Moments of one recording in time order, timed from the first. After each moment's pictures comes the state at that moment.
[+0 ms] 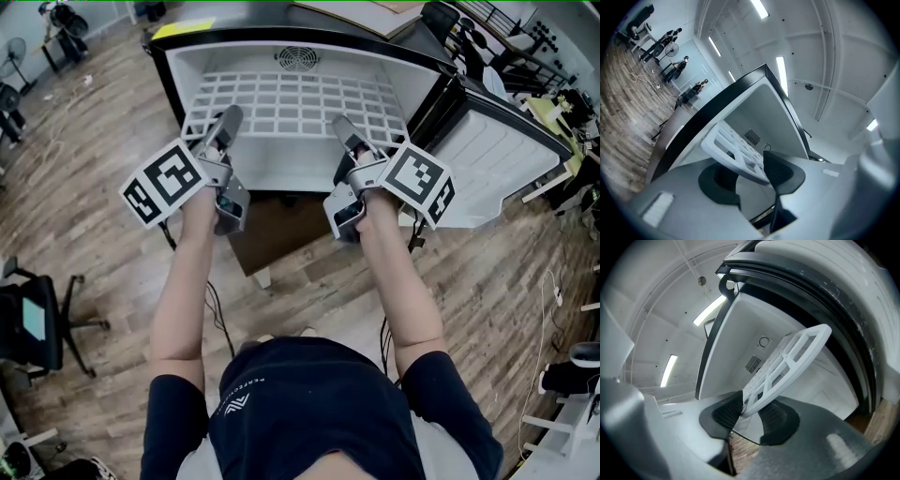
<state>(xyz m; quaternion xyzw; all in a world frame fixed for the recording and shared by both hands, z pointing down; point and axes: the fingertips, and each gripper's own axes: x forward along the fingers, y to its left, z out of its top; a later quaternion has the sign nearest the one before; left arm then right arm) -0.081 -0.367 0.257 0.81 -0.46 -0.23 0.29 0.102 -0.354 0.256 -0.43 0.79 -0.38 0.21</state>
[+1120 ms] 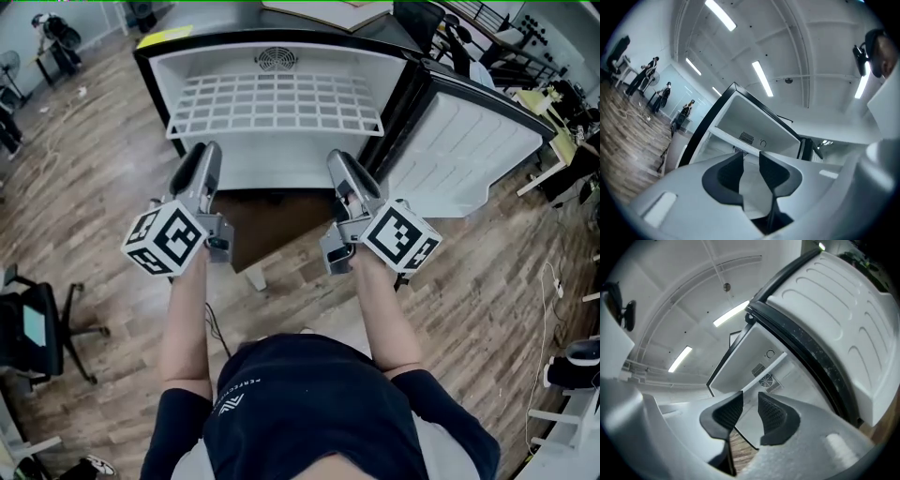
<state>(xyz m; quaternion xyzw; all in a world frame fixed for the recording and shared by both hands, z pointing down) -0.076 -0.298 0.271 0.83 -0.51 -0.19 0.14 0.136 -0.283 0.276 -0.44 0.83 -0.26 0.21</state>
